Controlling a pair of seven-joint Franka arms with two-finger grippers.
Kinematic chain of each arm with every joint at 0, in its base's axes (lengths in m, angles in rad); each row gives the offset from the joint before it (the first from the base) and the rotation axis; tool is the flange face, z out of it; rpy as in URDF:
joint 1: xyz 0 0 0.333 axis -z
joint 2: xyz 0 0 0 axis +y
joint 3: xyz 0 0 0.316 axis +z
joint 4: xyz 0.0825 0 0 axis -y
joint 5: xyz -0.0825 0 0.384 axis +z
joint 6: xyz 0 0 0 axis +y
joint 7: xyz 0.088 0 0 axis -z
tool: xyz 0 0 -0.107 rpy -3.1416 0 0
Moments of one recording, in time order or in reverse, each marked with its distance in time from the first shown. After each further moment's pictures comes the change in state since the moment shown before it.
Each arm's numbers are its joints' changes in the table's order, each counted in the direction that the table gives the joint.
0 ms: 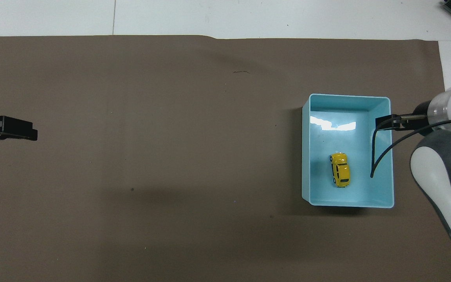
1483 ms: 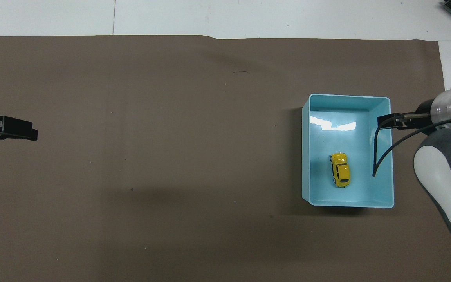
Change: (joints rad) left arm 0.000 0.000 0.000 0.000 0.000 0.000 0.000; right arm 0.000 -0.002 0.000 0.026 -0.003 0.028 0.000
